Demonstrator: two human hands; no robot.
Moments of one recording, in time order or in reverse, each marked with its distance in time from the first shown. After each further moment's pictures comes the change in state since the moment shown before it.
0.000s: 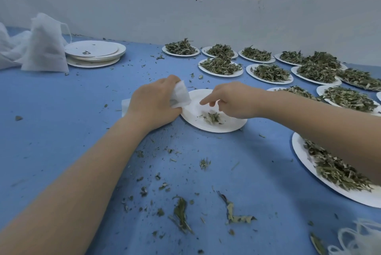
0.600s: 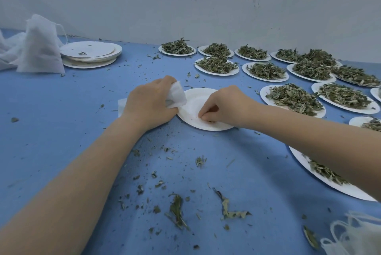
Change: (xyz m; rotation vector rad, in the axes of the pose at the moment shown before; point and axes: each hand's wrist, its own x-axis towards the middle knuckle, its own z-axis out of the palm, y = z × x) left_hand -0.002 0.000 0.001 0.015 -0.001 0.017; right_hand -0.009 -0.010 0.020 0.140 0.163 0.025
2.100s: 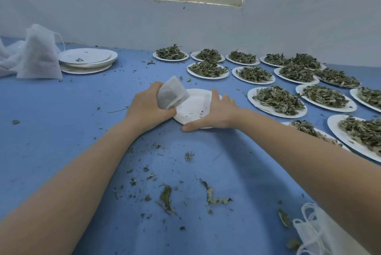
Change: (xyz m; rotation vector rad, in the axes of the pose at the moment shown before) left_hand -0.005 0.006 0.007 -0.424 -0.062 -0.216; right_hand -0.004 0.003 0.012 0.138 -0.150 0.558
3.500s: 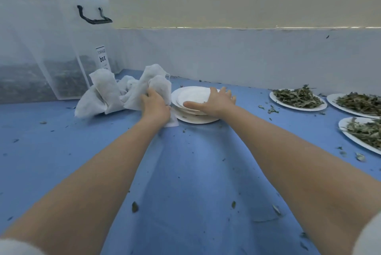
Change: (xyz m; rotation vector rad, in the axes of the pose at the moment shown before) left_hand 0.150 -0.233 -0.180 0.299 0.374 -0.607; right_hand 0.245 -0.331 0.041 0.078 0.188 -0.370
